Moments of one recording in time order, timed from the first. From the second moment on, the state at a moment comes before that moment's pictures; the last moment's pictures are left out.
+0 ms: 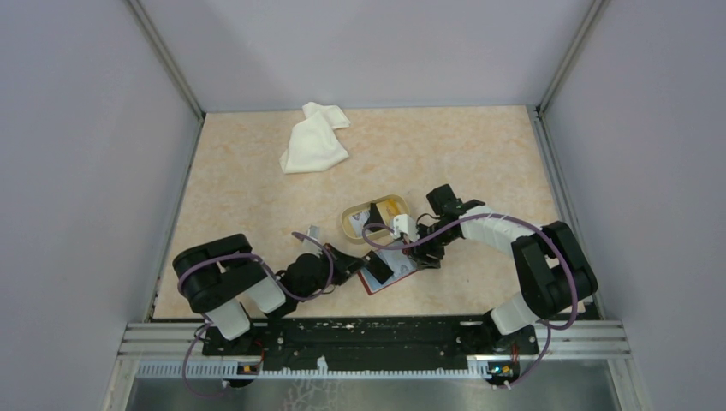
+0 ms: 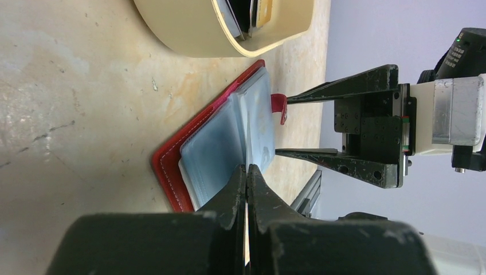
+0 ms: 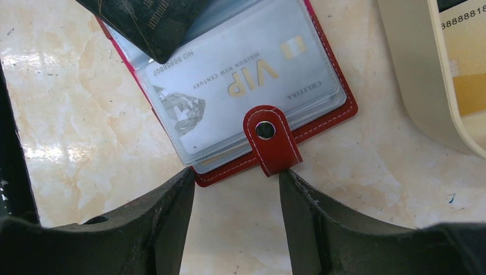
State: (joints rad) left arm -1.00 1.68 0.15 1.23 -0.21 -1.36; right arm 0.44 1.50 0.76 -0.56 -0.58 -1.02
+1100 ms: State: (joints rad) left arm -1.01 1.61 0.17 1.11 -0.26 -1.35; right arm 0.45 1.50 0.76 -0.56 -0.58 -1.02
